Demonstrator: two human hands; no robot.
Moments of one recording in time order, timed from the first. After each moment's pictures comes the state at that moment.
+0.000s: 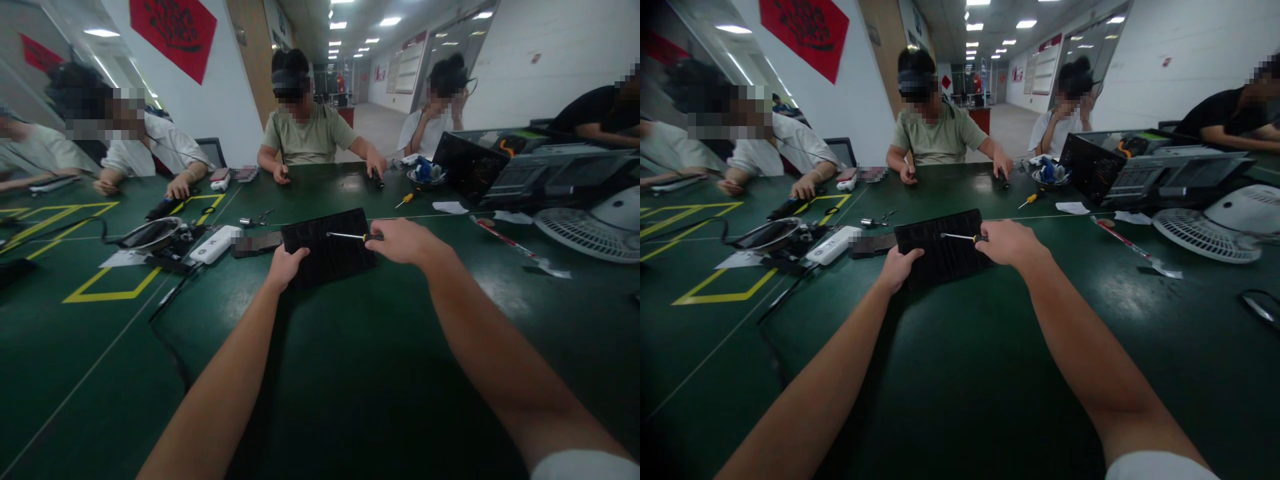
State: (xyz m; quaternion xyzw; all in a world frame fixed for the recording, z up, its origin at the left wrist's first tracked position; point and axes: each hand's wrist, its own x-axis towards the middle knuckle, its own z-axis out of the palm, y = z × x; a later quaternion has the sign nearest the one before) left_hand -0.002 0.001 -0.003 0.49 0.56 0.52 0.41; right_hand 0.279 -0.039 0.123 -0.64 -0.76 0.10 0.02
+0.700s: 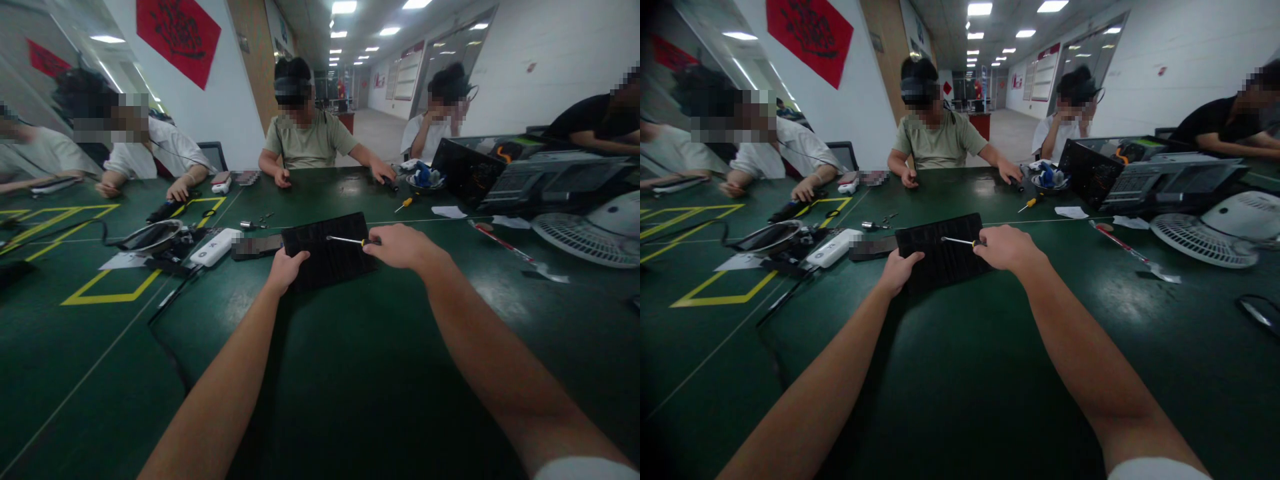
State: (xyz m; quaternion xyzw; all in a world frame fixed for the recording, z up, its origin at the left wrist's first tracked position) left_hand -0.001 0.001 -0.002 0.49 0.56 0.53 0.41; right_hand 0.276 -0.040 0.122 -0.64 -0.76 0.10 0.02
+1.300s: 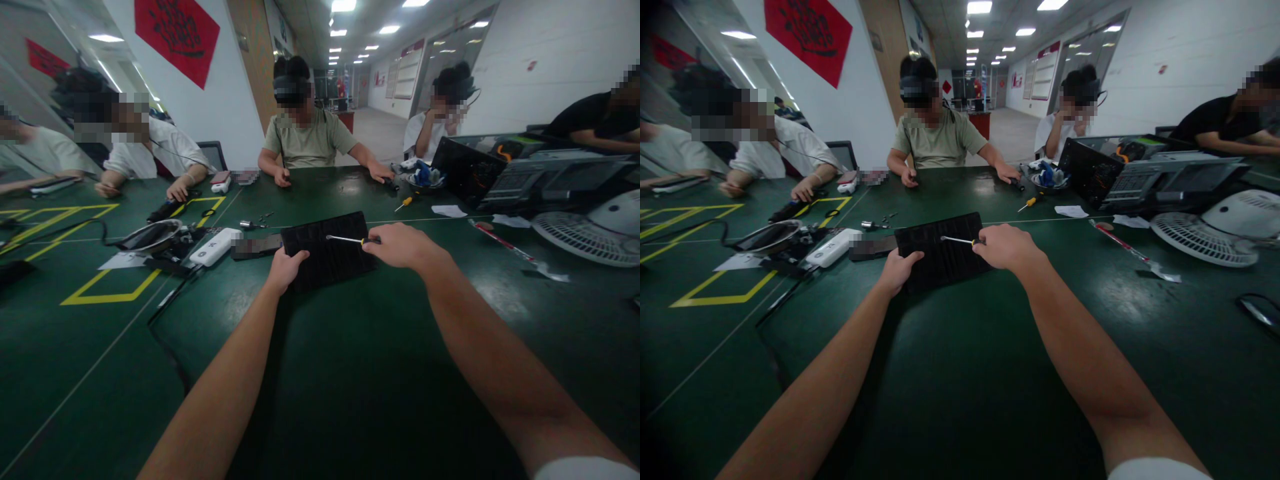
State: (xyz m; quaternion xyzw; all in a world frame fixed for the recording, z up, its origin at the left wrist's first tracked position) left_hand -0.003 0.003 -0.006 0.49 0.56 0.52 0.42; right_hand 0.277 -0.039 0.121 -0.63 -0.77 0.10 0.03
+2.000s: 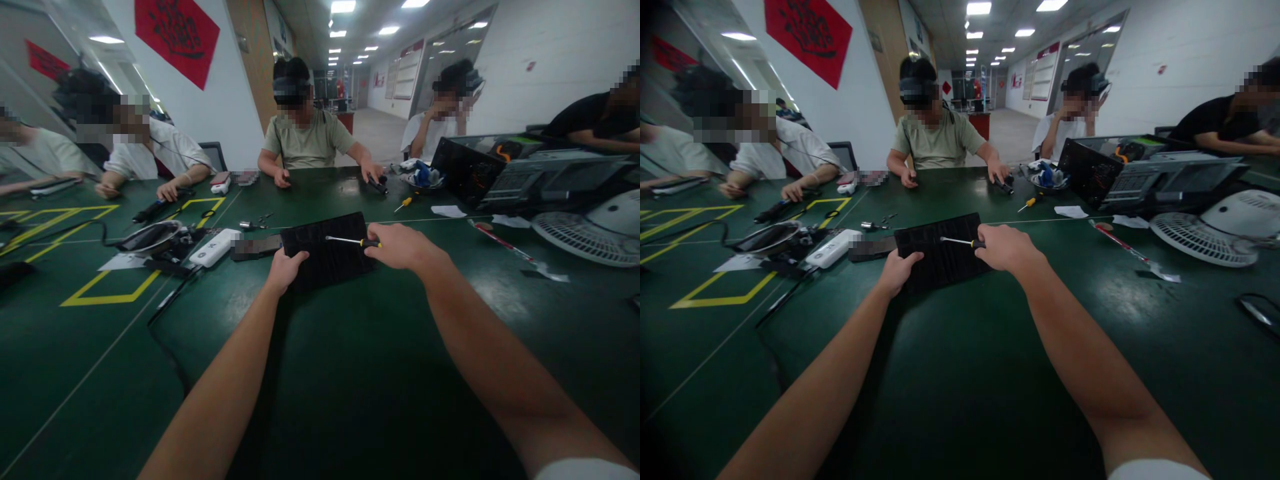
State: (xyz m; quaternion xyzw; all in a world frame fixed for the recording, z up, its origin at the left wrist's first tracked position) left_hand -0.002 0.003 -0.005 0.49 0.56 0.53 0.42; right_hand 0.275 -0.043 0.122 -0.64 -0.76 0.09 0.02
